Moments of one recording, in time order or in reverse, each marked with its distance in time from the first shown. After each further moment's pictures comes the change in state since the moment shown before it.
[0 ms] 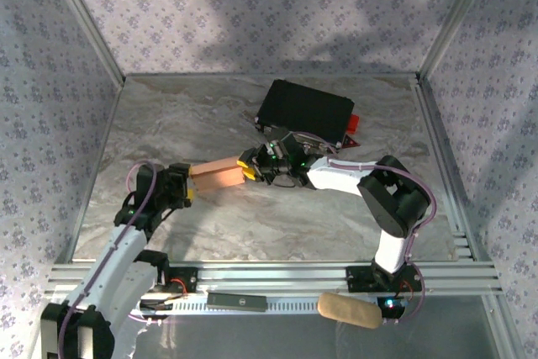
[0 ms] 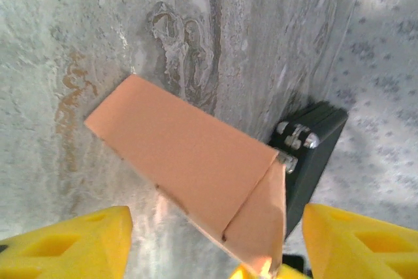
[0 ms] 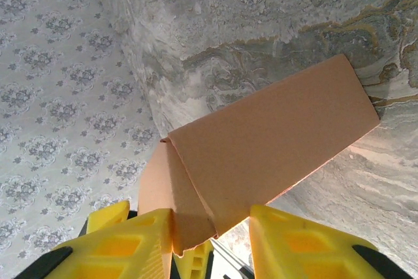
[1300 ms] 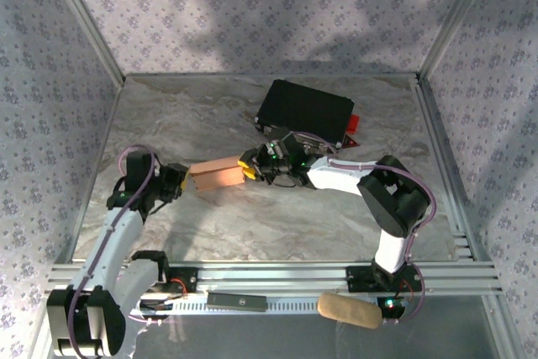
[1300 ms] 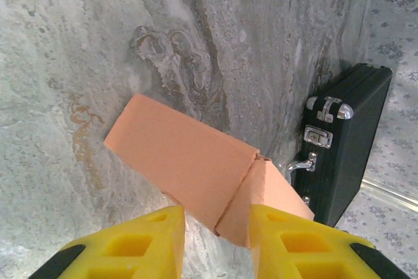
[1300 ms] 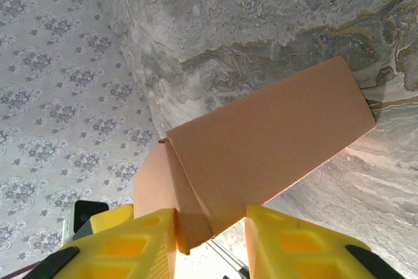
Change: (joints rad) left arm 0.137 0.142 0.154 -0.136 0.164 0.364; right arm -0.005 0.002 0.000 -0.001 0.000 -0.001
